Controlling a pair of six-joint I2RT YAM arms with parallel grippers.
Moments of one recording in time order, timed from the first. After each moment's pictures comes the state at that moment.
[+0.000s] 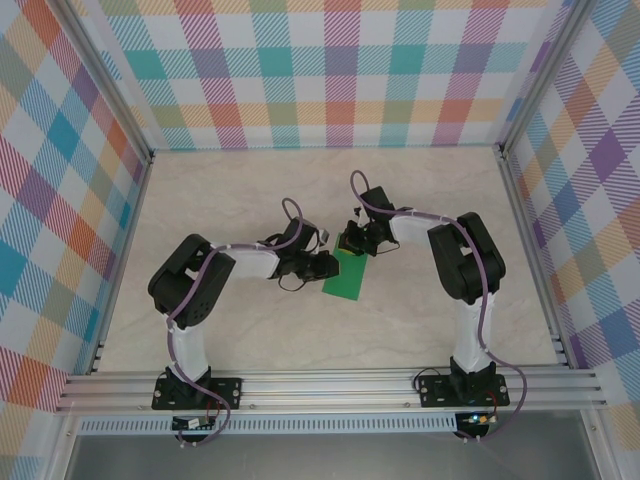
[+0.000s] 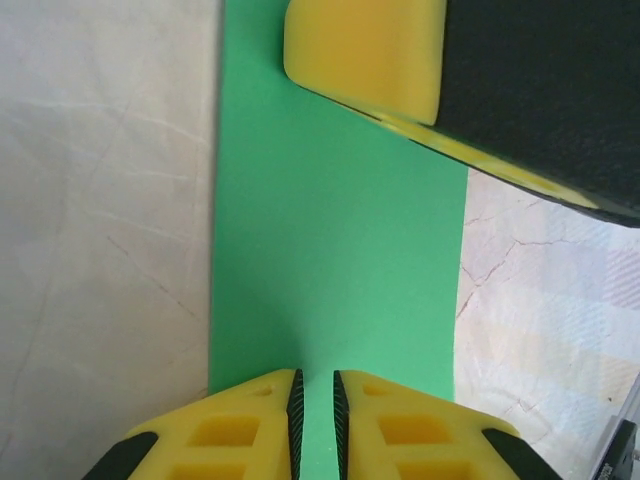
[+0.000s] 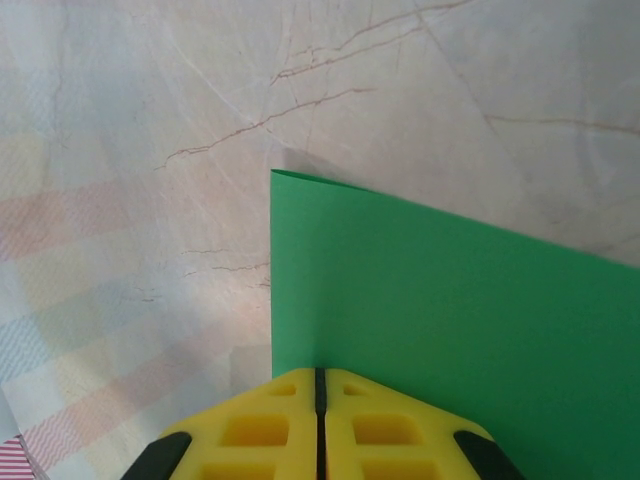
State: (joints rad) left arm -0.63 1.90 0.98 0.02 0.45 -0.71; right arm 0.46 2.04 1.26 -0.30 -0.48 0.73
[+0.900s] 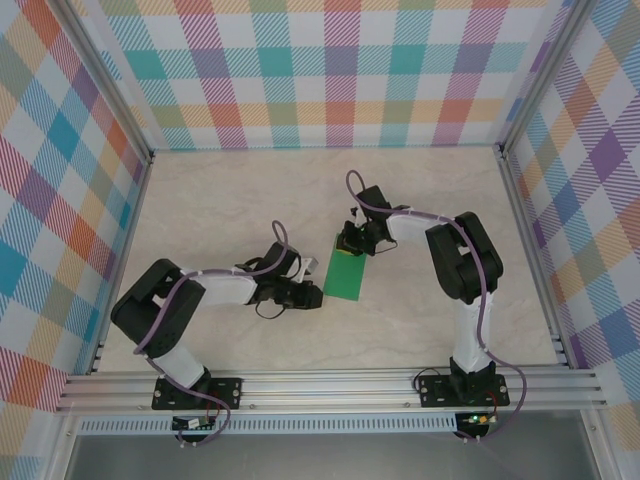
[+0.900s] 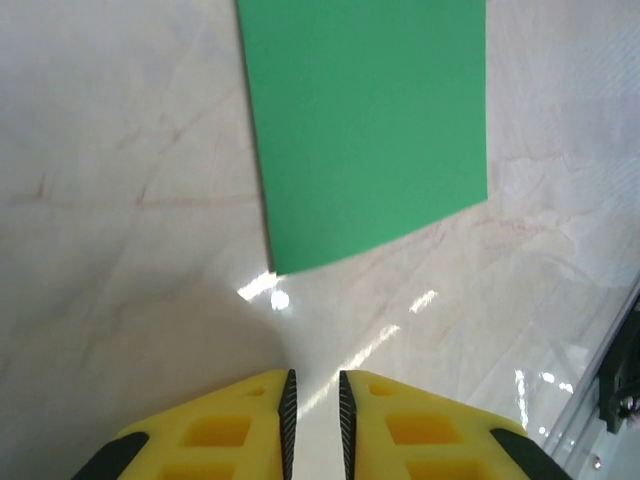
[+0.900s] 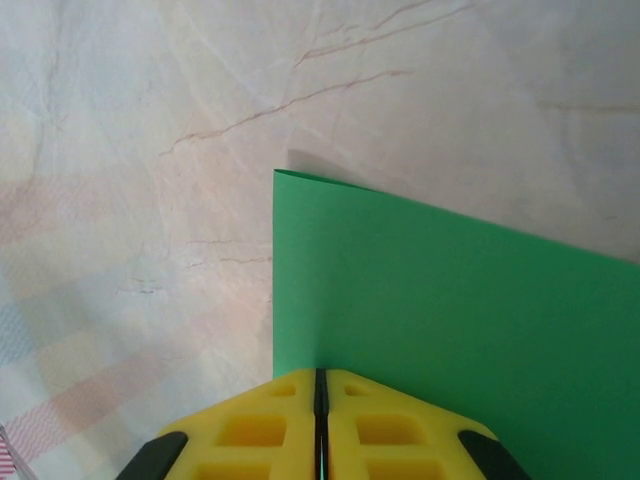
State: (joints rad) left arm -0.65 1.62 0.68 -0.06 0.52 -0.55; right arm 0.48 2.05 1.29 -0.34 -0.48 0.69
